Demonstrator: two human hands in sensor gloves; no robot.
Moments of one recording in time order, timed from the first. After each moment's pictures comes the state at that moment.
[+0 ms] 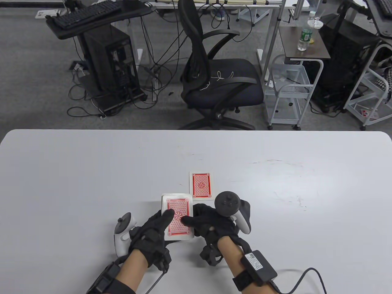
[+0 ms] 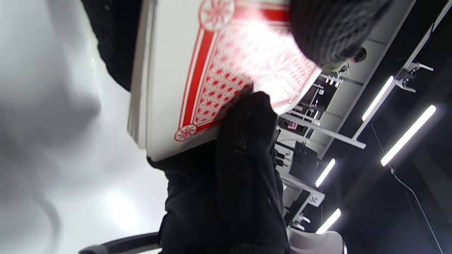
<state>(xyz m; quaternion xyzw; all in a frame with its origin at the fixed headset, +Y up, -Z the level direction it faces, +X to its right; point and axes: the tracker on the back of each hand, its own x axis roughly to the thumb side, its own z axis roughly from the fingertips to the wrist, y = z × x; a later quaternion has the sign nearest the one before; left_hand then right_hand) -0.181 -0.802 -0.341 -0.23 0.02 0.78 0.58 0.067 -0.736 -0.370 0.10 0.11 0.88 0.45</state>
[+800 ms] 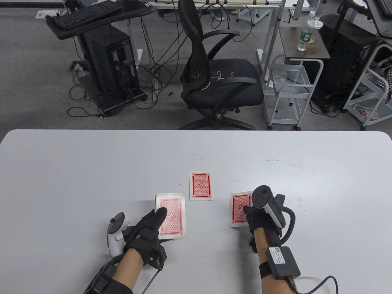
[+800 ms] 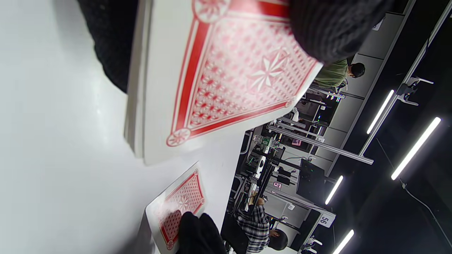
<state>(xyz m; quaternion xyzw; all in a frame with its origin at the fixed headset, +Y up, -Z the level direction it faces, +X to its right) -0.204 -0.807 -0.343 -0.20 0.06 0.76 0.61 0.192 -0.755 -0.403 -0.16 0.07 0.98 0.08</state>
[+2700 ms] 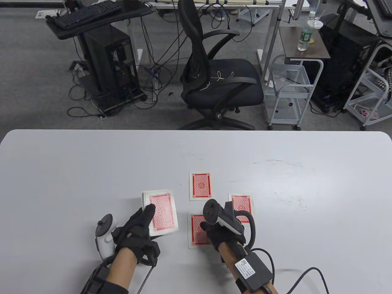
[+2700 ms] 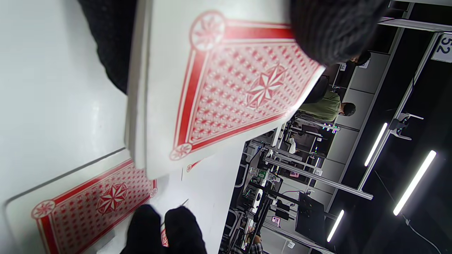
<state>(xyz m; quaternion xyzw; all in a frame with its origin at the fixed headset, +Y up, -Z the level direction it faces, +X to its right) -0.230 -0.798 -0.339 -0.15 0.11 0.77 0.61 0.067 -0.740 -0.369 0.06 0.09 0.99 0.09</state>
